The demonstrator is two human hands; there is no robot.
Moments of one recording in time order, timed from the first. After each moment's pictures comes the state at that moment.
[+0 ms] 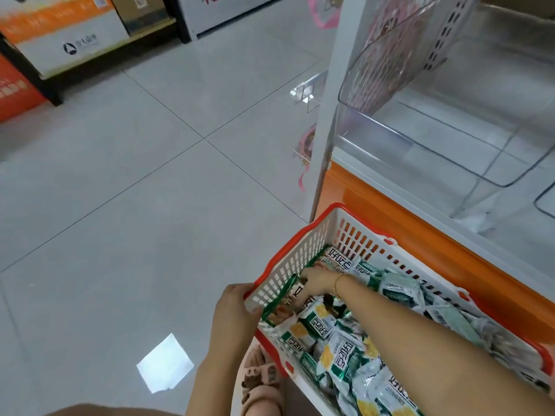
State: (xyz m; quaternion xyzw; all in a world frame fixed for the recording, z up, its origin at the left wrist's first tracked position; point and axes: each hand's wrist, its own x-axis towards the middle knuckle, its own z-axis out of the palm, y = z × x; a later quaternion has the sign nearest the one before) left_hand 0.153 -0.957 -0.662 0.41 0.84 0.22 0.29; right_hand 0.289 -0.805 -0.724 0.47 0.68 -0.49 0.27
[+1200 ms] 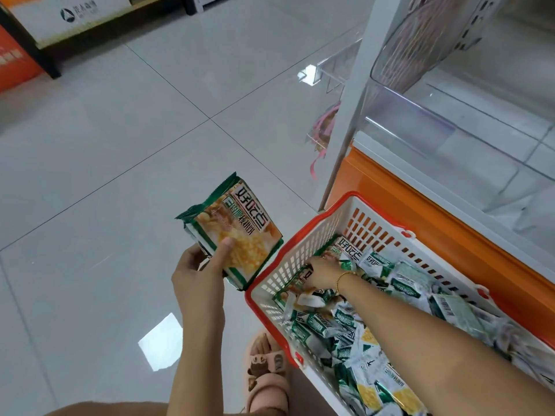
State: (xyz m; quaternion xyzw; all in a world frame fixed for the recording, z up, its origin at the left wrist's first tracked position) left_hand 0.116 -0.942 -0.614 0.04 0.74 0.59 0.32; right_hand 0.274 -0.810 -0.768 0.48 0.76 -0.36 0.26
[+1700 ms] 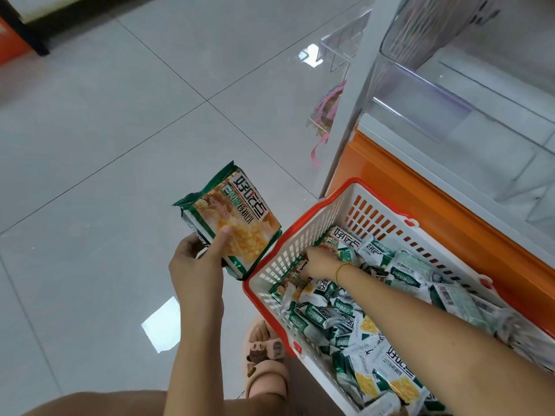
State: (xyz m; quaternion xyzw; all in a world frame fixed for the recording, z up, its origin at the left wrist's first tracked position) left_hand 0.117 -0.936 -0.618 0.03 0.76 0.56 0.32; right_hand 0.266 -0.812 -0.776 0.48 0.74 -0.38 0.28
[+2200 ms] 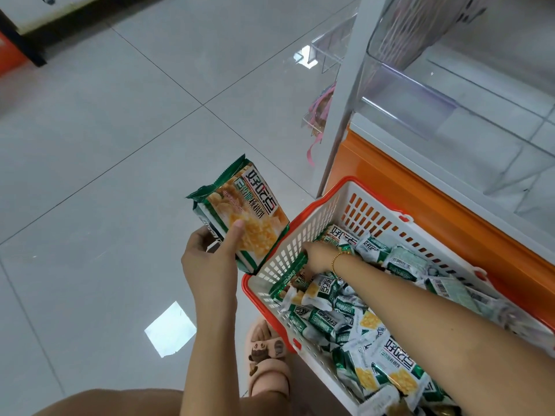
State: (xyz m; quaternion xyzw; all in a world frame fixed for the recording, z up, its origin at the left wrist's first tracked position) left_hand 0.132 -0.927 -0.612 0.08 0.76 0.57 0.30; right_hand 0.265 -0.802 -0.746 0.43 0.77 -0.35 0.32
